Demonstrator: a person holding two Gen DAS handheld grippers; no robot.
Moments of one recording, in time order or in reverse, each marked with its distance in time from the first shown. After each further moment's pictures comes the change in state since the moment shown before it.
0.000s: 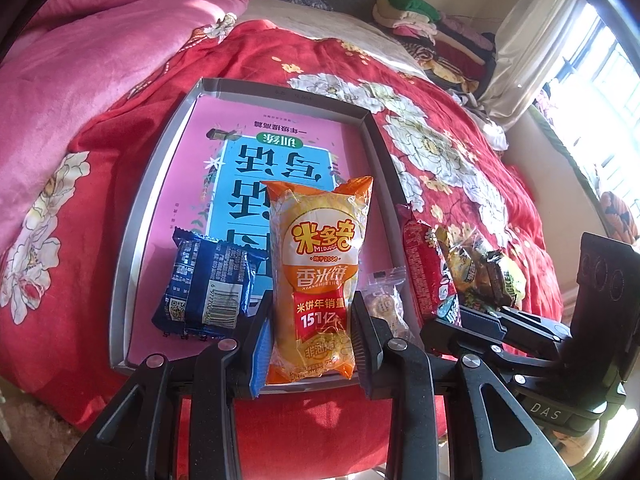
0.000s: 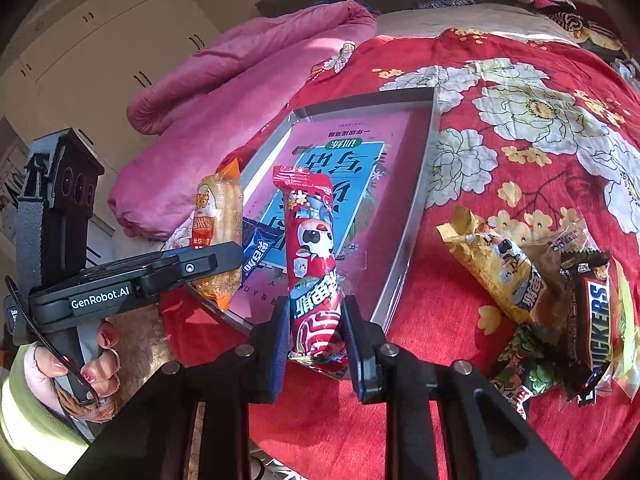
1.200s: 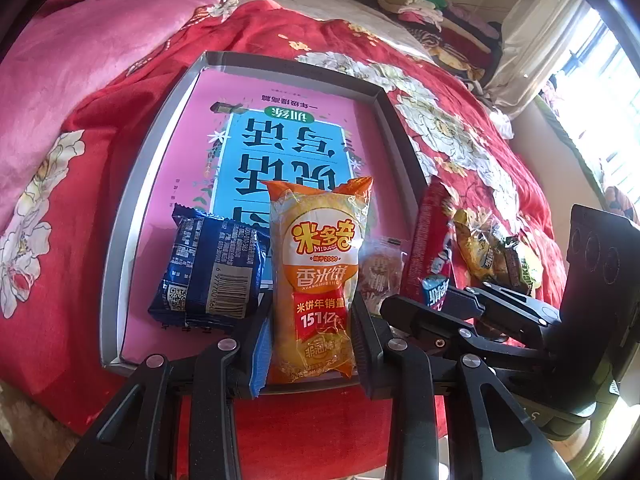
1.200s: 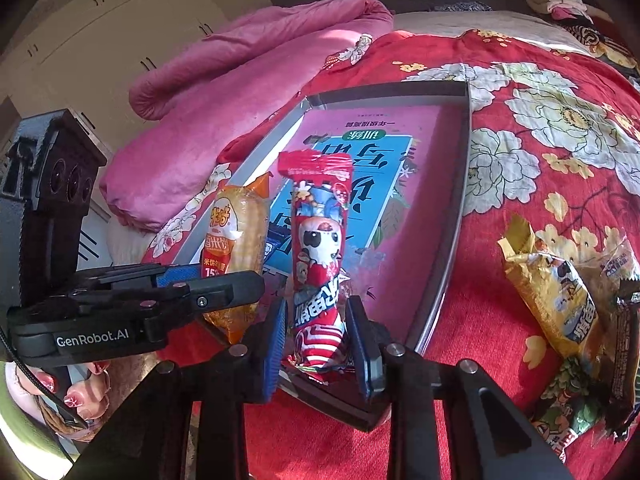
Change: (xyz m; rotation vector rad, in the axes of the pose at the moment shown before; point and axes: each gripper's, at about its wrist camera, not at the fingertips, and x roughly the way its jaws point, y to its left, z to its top) left arm 0.018 0.011 -0.004 -0.007 0.055 0.008; right arm 0.041 0.011 0.007 -0.044 0.003 0.013
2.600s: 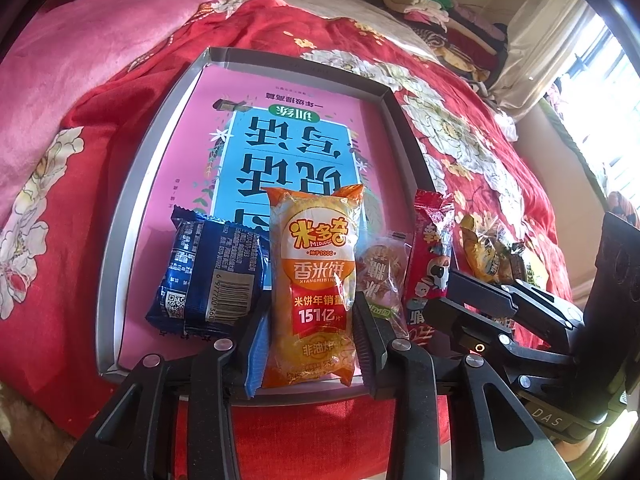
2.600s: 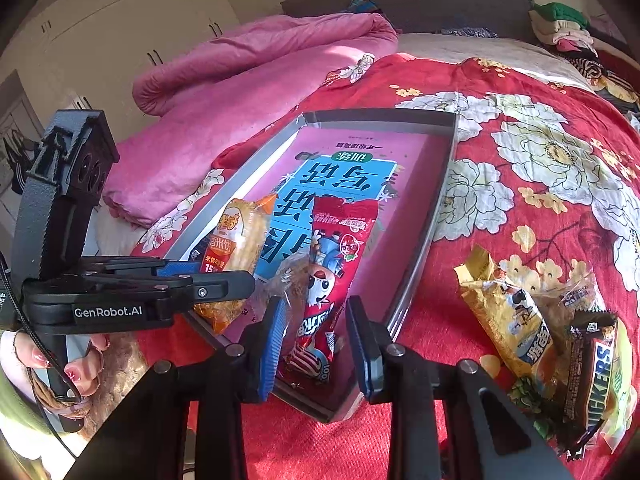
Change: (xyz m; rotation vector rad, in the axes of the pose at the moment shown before) left arm 0.006 0.001 0.004 -0.015 0.007 0.006; right arm -0.022 0.001 -0.002 -0.088 -0.035 -0.063
